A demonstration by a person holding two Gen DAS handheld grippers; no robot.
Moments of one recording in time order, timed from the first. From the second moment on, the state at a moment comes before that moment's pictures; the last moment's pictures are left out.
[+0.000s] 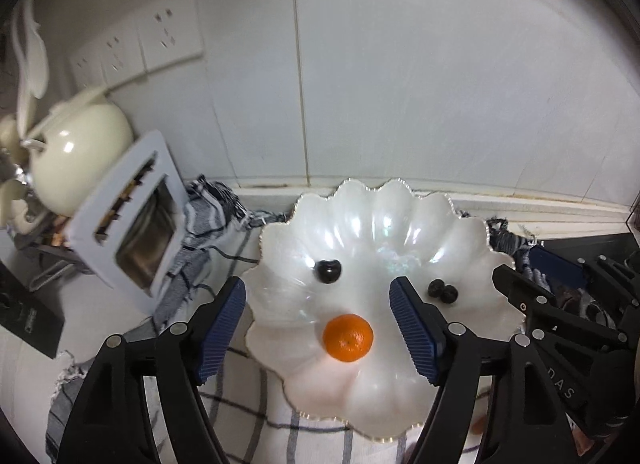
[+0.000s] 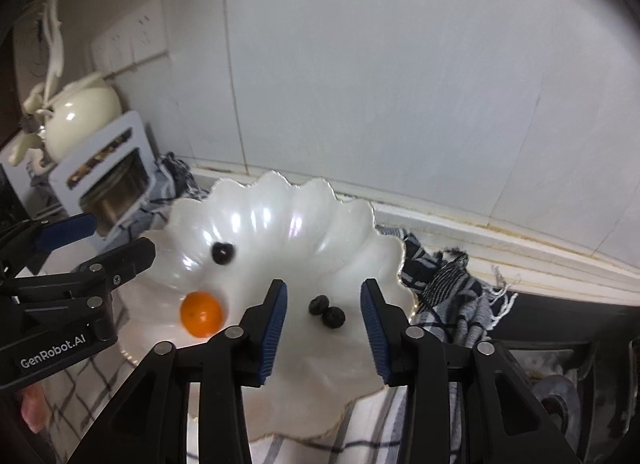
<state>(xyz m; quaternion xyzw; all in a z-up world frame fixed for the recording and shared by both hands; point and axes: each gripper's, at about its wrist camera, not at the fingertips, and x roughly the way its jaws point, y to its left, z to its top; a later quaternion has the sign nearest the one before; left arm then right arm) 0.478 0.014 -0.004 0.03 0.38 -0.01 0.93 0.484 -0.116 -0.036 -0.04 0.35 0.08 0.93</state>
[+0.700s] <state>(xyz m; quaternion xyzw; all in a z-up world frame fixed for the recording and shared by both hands) 0.352 0.009 0.058 0.03 0.27 0.00 0.96 0.356 -0.123 0.028 -0.05 0.23 0.09 0.97</state>
